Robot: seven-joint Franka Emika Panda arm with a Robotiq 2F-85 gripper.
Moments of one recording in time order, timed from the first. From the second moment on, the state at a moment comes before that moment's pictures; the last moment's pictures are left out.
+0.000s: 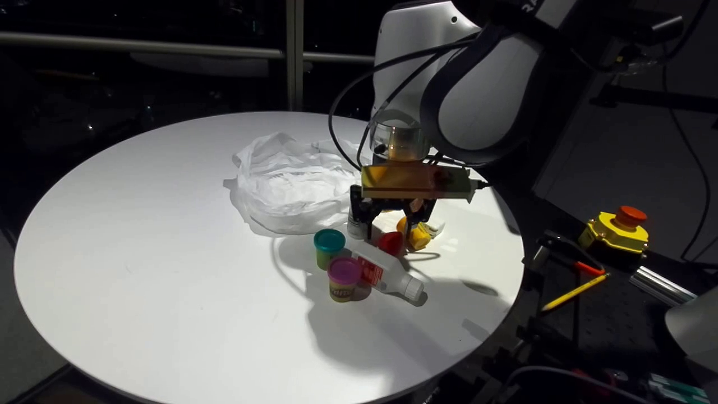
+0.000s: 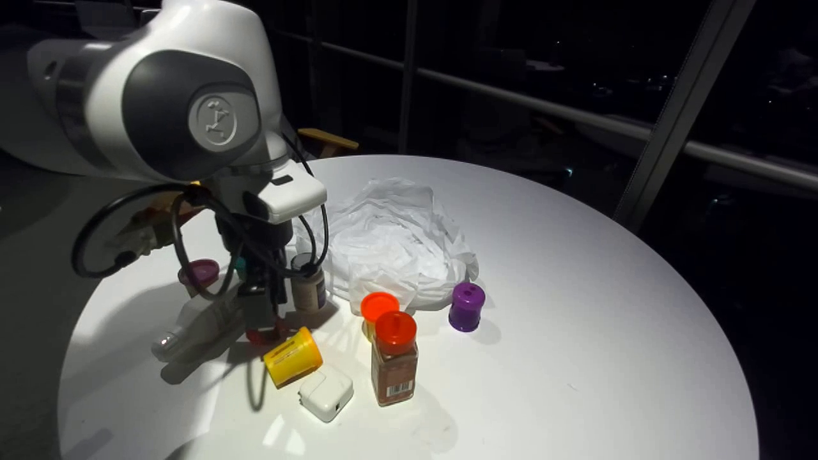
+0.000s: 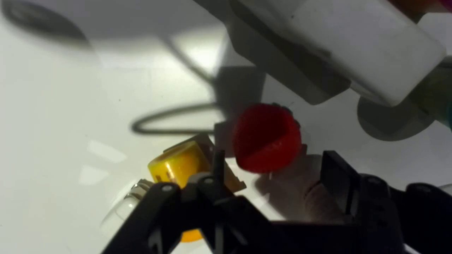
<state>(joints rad) 0.33 0.43 -0.15 -2.42 -0.10 2.81 1.17</state>
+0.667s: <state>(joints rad) 0.29 0.04 -0.10 -2.32 -0.22 2.24 0.98</state>
